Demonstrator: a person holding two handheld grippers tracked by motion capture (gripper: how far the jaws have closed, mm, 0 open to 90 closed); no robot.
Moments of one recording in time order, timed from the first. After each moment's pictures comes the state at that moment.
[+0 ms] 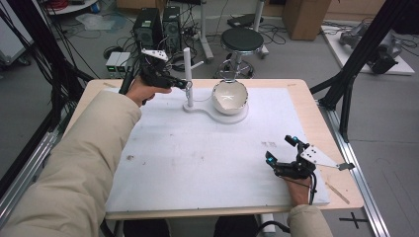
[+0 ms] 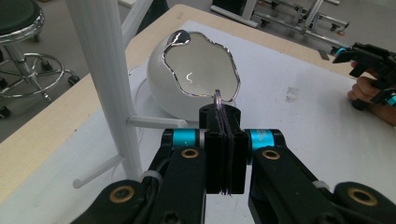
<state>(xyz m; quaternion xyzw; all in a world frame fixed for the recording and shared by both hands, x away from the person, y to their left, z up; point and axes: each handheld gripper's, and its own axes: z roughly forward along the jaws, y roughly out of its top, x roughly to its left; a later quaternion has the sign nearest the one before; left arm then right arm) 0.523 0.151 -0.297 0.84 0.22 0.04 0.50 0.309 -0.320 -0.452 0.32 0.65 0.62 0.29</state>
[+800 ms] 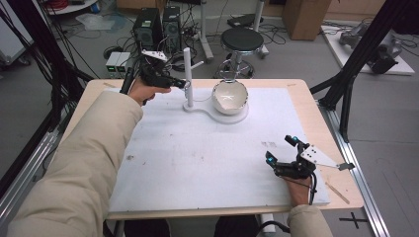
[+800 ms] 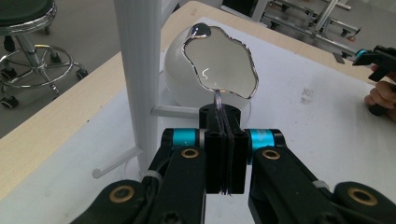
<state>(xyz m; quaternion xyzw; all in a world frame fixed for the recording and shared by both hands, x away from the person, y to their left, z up) 0.534 0.156 -0.308 0.83 0.24 0.04 0.50 0.309 -0.320 -0.452 0.32 0.65 0.62 0.29</state>
